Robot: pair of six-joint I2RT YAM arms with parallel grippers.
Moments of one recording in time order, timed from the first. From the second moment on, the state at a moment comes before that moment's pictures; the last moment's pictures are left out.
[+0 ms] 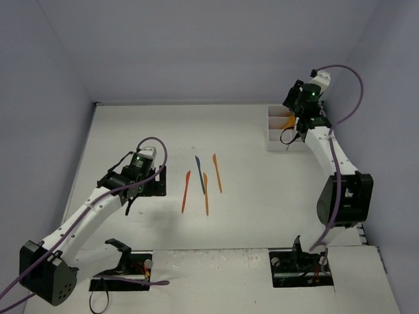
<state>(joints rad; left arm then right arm) -0.45 1.04 0.84 -0.77 -0.13 -0.39 0.04 1.69 1.39 -0.01 0.26 0.34</state>
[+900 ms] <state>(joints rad) -0.68 1.59 1.00 -0.69 -0.10 -0.54 0.14 1.00 0.99 -0.40 0.17 0.34</state>
